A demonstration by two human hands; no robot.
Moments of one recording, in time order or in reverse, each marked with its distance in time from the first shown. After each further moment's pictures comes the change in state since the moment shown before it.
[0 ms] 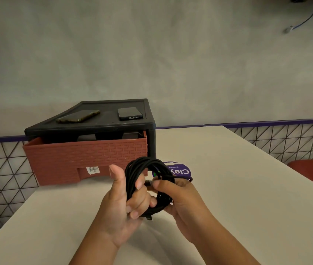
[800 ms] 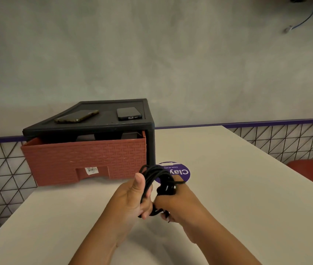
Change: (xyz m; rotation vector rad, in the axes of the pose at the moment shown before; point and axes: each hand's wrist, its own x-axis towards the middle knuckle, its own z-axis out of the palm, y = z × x) left_hand 0.002 -0.004 0.001 0.651 0.068 0.019; right_hand 0.008 0.011 -0.010 -0.400 0.128 0.159
